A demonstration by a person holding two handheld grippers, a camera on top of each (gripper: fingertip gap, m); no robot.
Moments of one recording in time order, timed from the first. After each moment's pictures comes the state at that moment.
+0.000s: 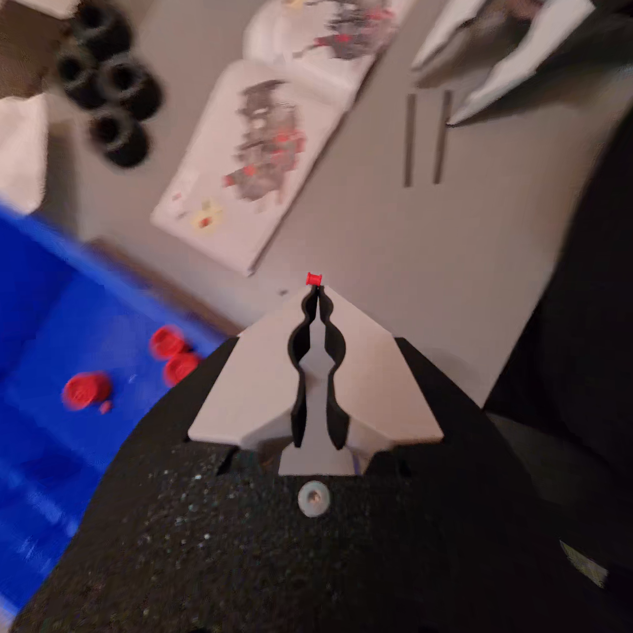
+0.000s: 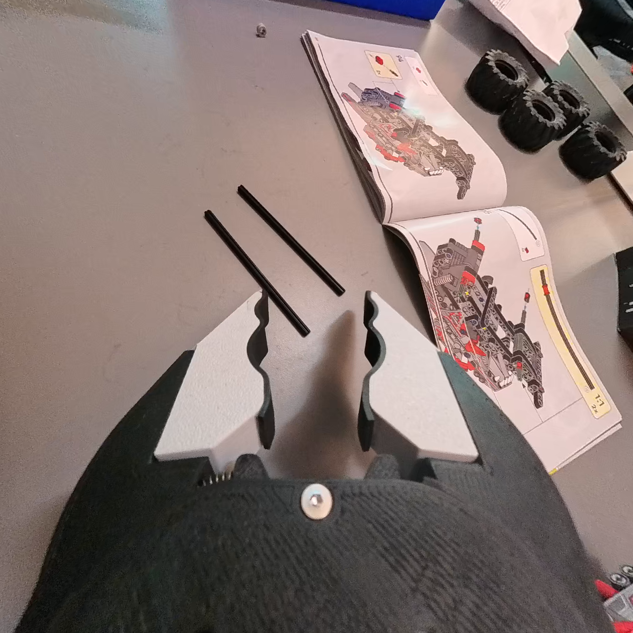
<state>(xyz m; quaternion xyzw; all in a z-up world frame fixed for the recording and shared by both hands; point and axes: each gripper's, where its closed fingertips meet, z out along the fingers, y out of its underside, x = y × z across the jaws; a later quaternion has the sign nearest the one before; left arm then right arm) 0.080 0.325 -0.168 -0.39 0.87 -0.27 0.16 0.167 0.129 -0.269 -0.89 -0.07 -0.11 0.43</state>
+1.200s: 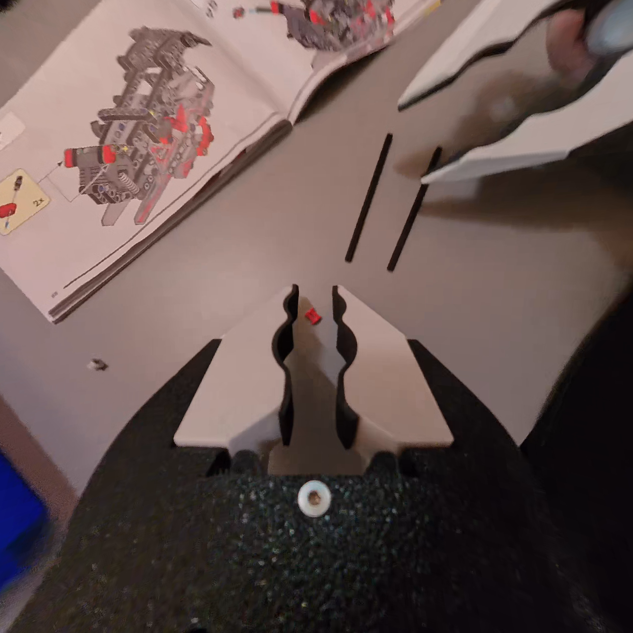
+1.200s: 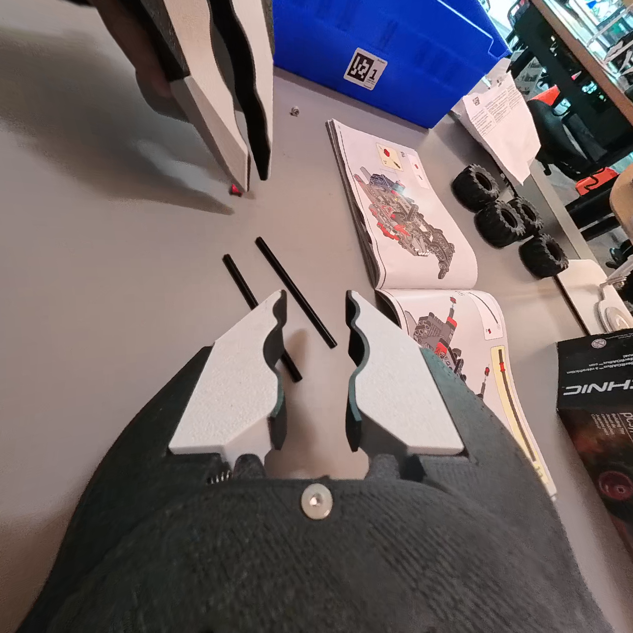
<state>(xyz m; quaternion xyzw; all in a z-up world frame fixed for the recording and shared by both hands) 0.108 0.220 -0.261 -0.53 0.78 -0.30 0.16 0.154 0.150 -0.242 -0.85 -0.16 -0.14 0.47</state>
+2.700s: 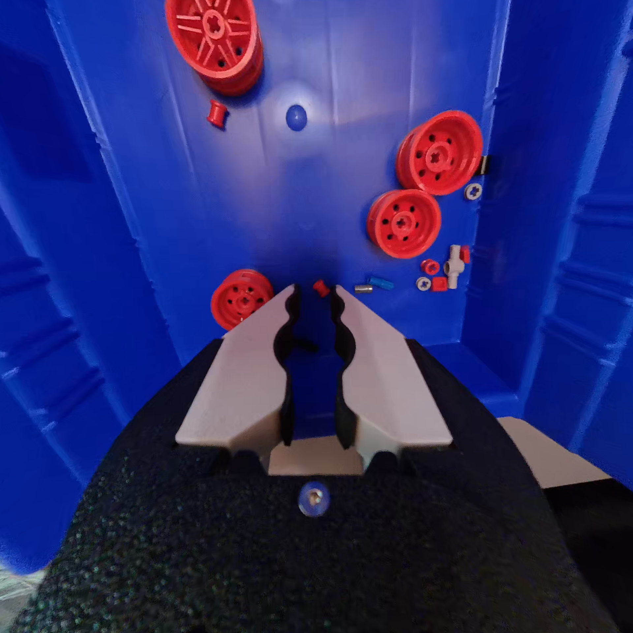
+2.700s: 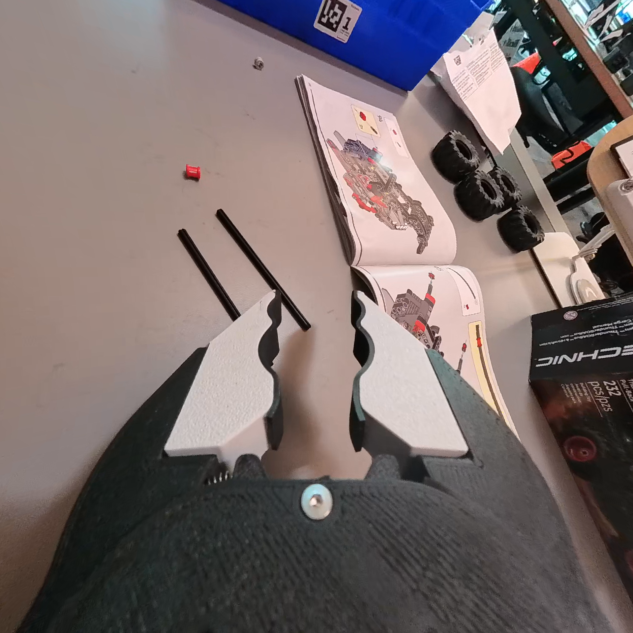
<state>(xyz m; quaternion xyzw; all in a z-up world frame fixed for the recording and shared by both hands) 0.077 0.506 -0.279 -0.78 0.63 -0.06 0.04 0.178 0.148 -0.251 -0.87 -0.14 -0.18 0.45</state>
